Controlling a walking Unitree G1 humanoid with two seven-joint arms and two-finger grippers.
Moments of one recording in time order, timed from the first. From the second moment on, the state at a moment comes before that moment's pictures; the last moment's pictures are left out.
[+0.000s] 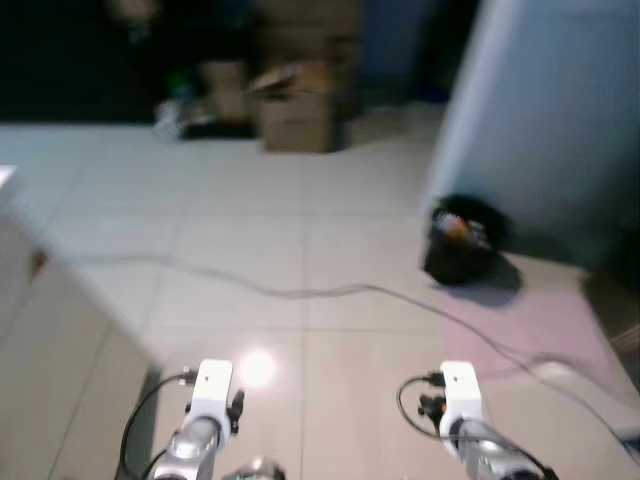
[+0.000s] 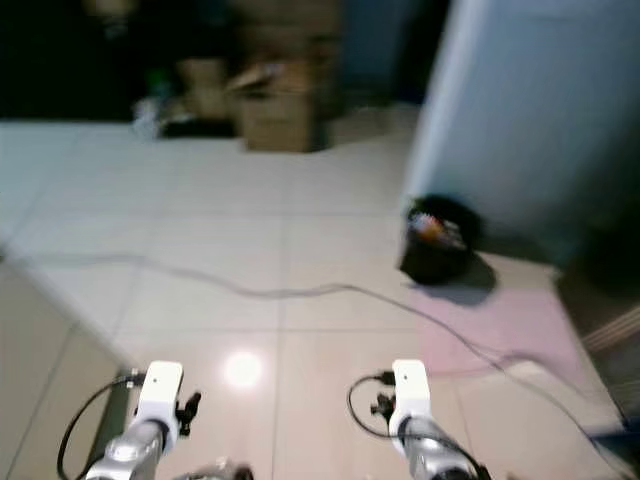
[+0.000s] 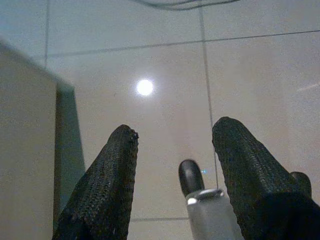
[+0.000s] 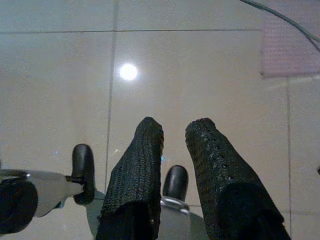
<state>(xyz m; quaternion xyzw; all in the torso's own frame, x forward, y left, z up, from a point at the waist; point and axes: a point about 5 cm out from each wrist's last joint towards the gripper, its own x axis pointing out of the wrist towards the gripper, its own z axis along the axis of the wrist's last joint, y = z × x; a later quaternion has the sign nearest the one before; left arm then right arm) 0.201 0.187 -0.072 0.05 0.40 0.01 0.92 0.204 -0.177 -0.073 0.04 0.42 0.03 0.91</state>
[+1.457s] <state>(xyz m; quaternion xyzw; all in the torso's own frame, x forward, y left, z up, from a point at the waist) 0.194 0.180 -0.076 0.05 0.40 -0.01 0.91 0.196 -0.176 -0.077 0.04 0.43 0.04 0.90</state>
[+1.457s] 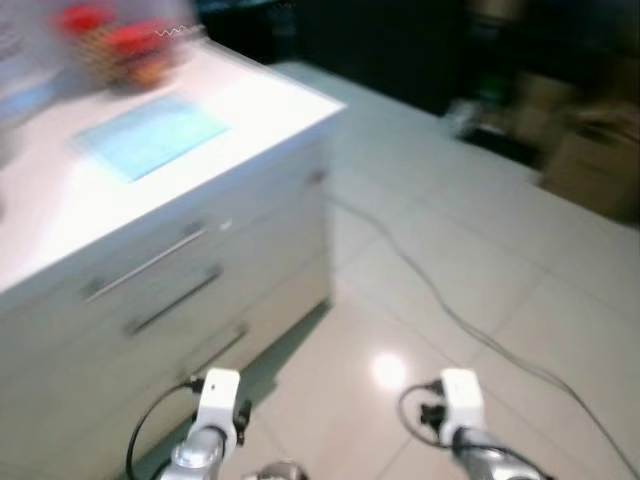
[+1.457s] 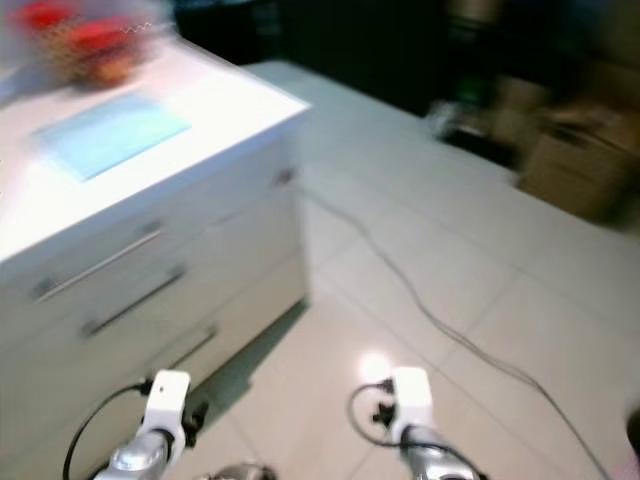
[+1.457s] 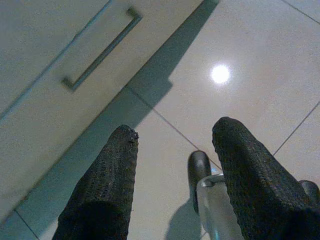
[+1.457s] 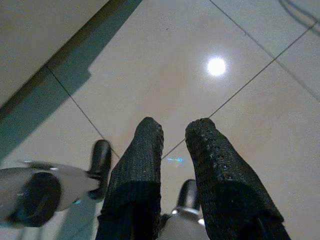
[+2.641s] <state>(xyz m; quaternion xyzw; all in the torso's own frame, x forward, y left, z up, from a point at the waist) 0.191 0.188 -0.077 0.05 0.41 0.00 0.91 0.199 -0.158 -0.077 0.06 0.43 0.07 0.90</state>
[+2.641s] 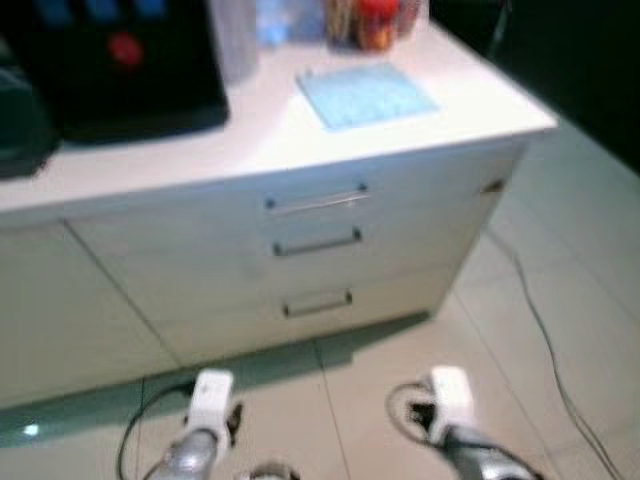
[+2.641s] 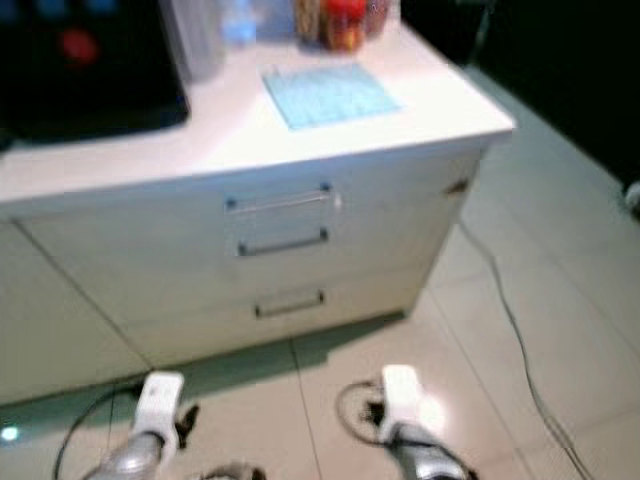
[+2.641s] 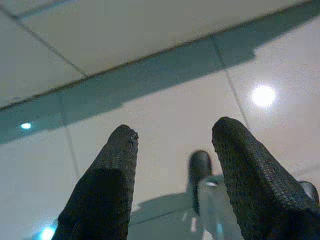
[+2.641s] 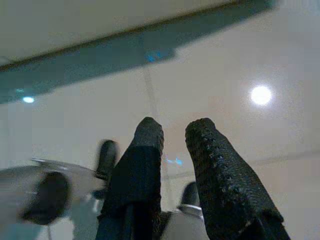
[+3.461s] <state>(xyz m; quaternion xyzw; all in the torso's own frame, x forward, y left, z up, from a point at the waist) 0.191 0.182 -0.078 0.04 0.41 0.00 0.91 0.197 -0.169 -0.077 0.05 0.43 0.05 0.90</state>
